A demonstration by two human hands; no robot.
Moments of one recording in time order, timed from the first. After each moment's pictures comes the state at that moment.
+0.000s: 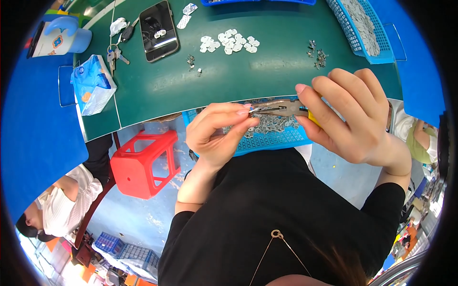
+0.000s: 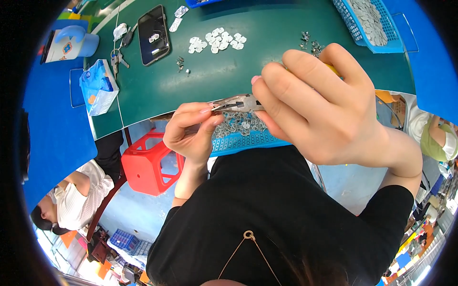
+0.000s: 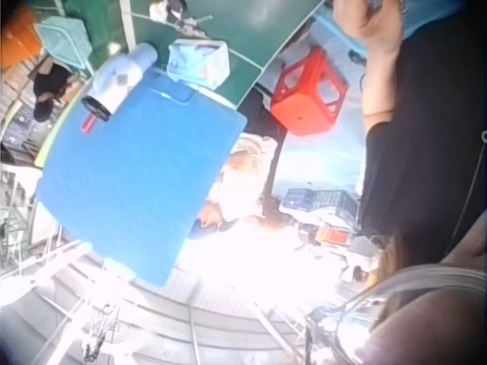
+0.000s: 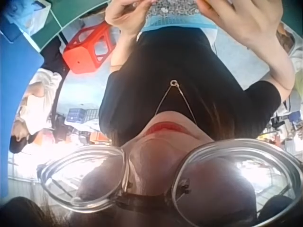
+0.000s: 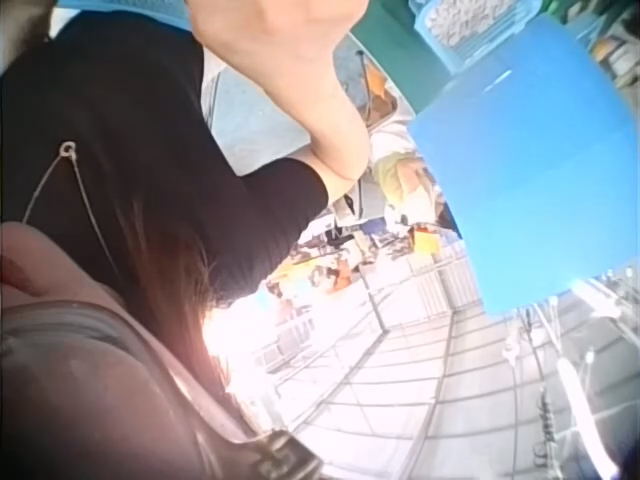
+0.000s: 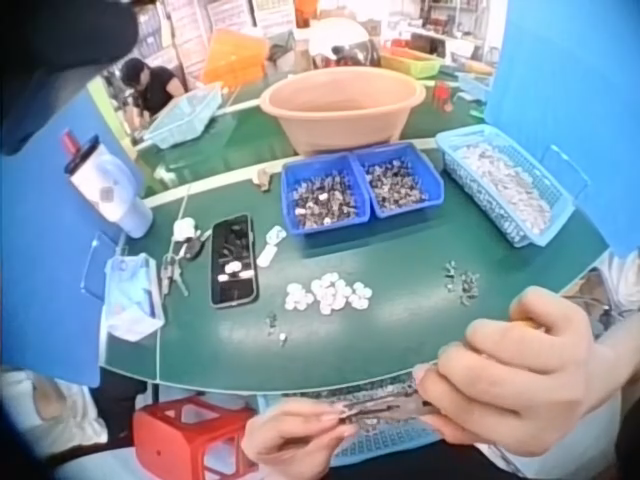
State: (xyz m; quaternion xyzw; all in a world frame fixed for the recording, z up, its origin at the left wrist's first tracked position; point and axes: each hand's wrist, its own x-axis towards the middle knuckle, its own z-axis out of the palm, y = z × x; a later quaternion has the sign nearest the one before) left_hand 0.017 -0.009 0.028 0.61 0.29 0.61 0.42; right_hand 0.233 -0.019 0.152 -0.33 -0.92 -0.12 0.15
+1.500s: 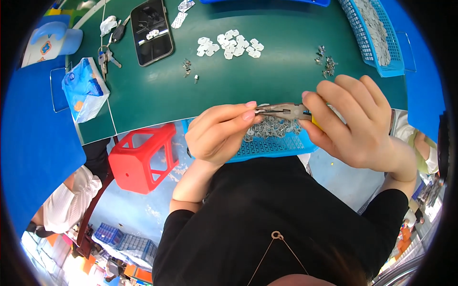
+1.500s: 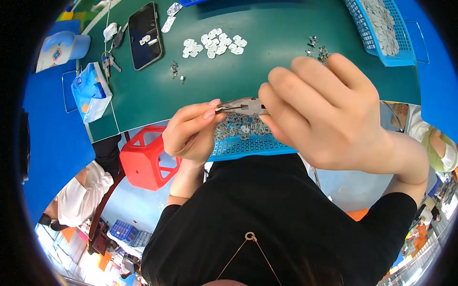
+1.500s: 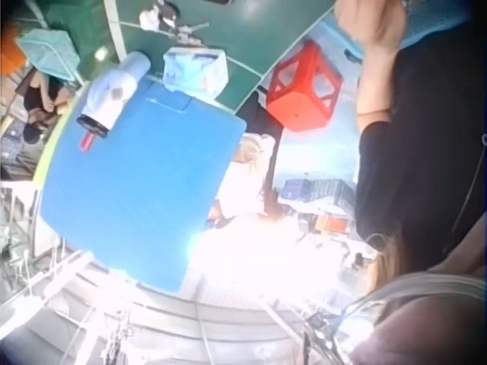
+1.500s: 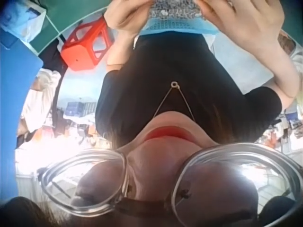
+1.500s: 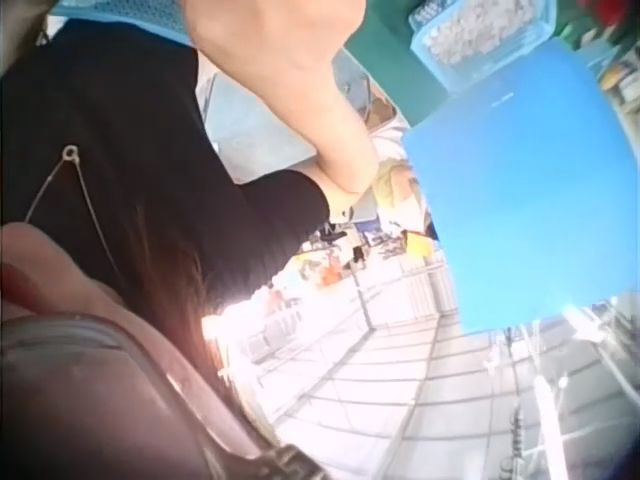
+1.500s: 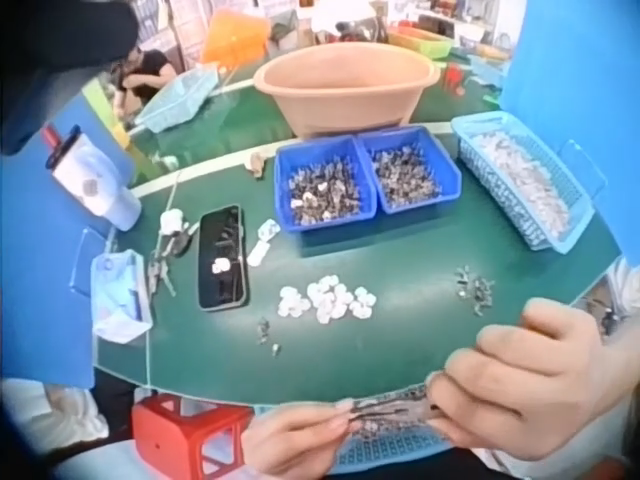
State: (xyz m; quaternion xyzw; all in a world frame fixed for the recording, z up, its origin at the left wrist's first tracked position) left_hand 0.028 0.016 0.022 0.72 0.29 0.55 0.31; right_hand 0.250 0.007 0.136 -0.34 -0.93 -0.06 0.12
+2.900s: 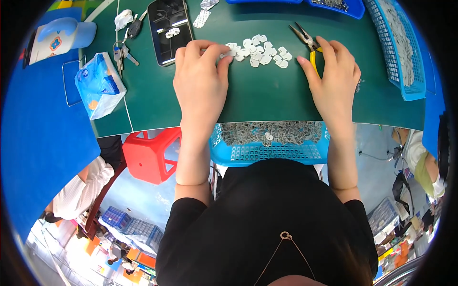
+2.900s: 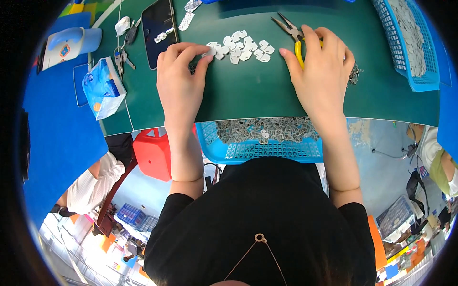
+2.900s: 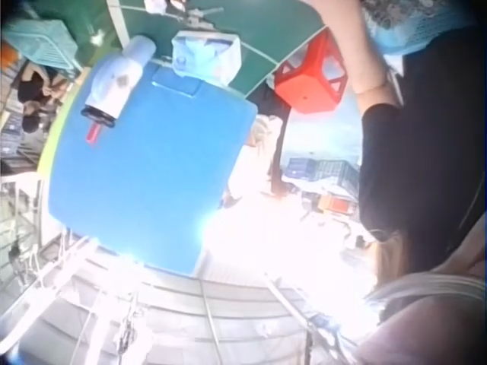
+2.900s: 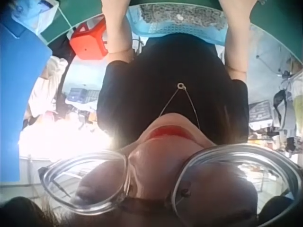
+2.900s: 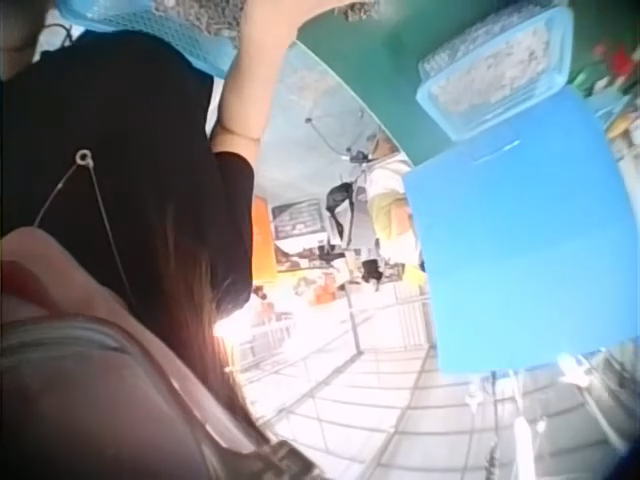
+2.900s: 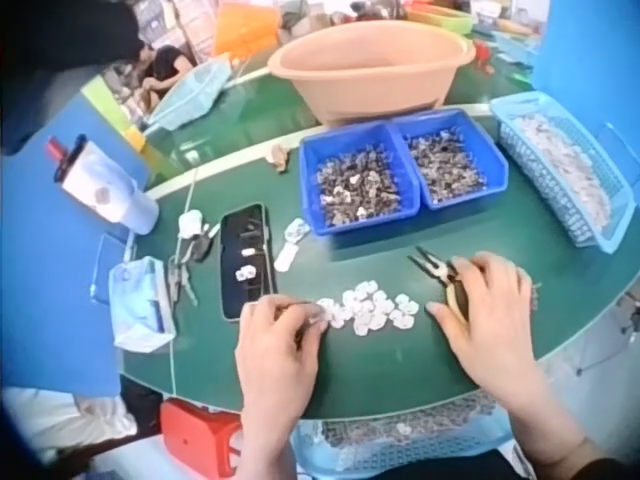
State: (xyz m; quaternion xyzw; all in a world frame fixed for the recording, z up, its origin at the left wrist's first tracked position) left_hand 0.012 0.108 0.013 0.80 0.55 0.25 0.07; right_hand 0.225 0.051 0.012 -0.74 -0.64 -0.06 0.19
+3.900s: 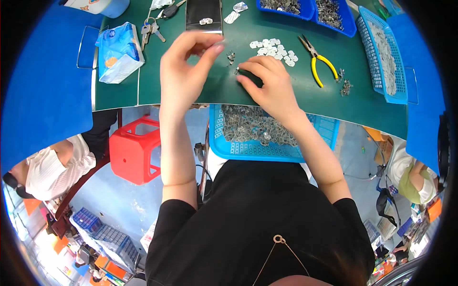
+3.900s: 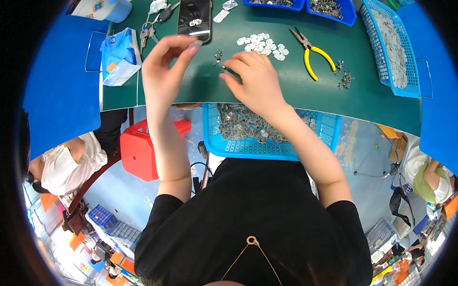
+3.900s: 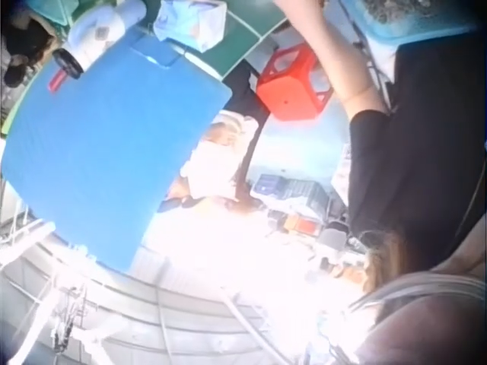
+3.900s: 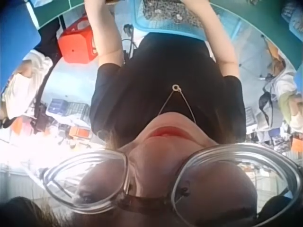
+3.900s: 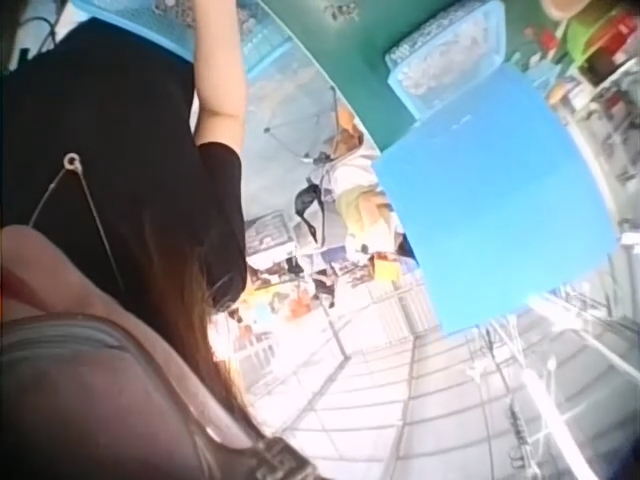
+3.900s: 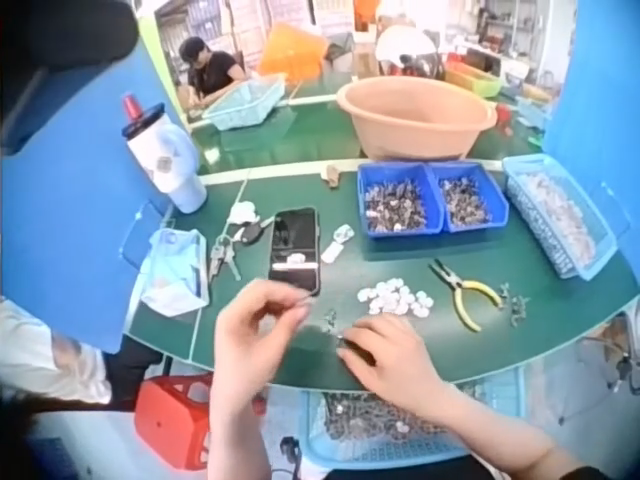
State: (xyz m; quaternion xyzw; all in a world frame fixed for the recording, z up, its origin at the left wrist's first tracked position) left_hand -0.054 0.095 0.040 0.69 0.41 0.48 0.35; right_hand 0.125 0.050 -0.002 -0.49 -0.76 0.12 0.40
